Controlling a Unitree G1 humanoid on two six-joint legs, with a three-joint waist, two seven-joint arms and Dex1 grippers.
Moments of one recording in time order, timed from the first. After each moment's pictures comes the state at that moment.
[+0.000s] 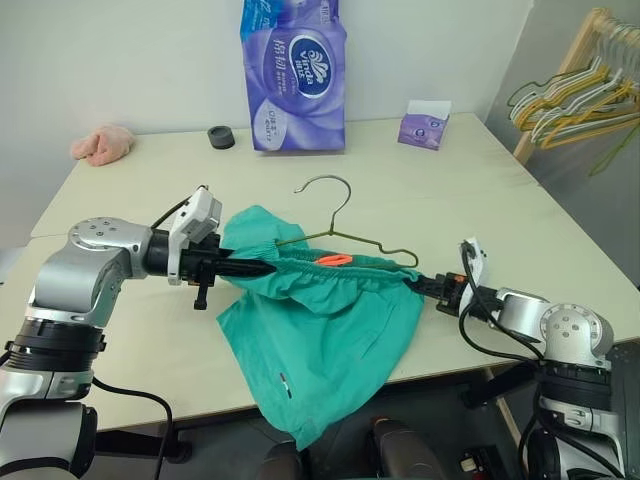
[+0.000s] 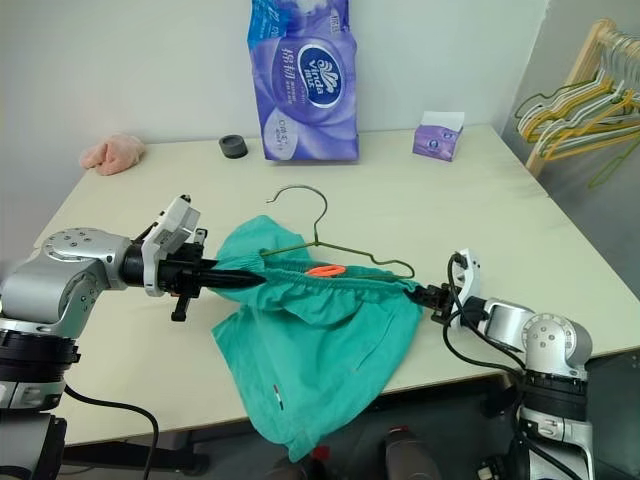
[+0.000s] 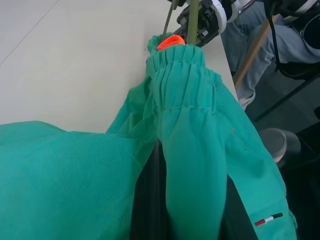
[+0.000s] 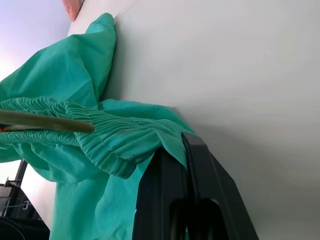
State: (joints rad) left arm -0.56 0.90 -0.03 0.08 -0.51 0.54 -1.45; right arm -0.41 -0.33 -0.34 -0.03 0.90 1.32 0.28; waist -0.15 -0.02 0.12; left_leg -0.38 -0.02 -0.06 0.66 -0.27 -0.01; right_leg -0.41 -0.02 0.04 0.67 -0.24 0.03
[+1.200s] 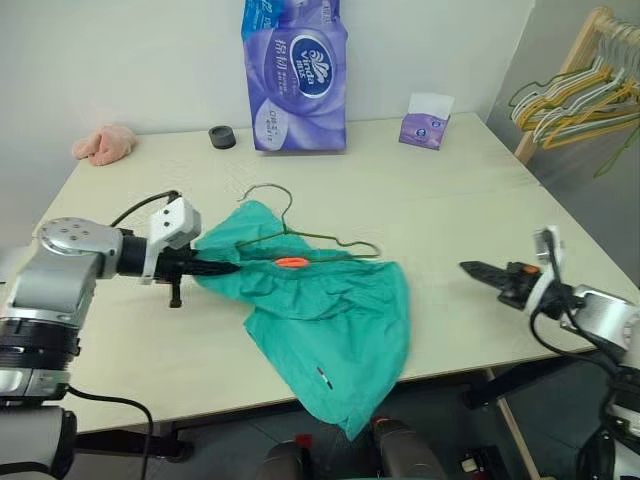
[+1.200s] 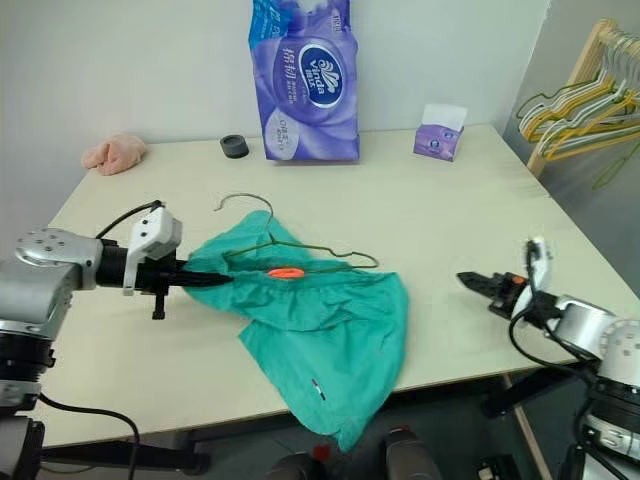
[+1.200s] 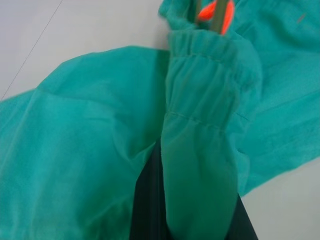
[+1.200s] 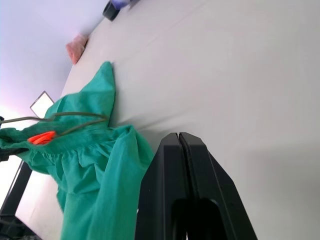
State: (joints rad) left arm -0.55 0.99 -0.05 0.27 -0.29 0.30 -1.41; right arm -0.34 -0.61 -0.50 -0.06 1.07 1.31 0.38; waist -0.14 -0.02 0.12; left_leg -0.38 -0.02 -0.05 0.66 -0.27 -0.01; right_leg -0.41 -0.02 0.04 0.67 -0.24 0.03
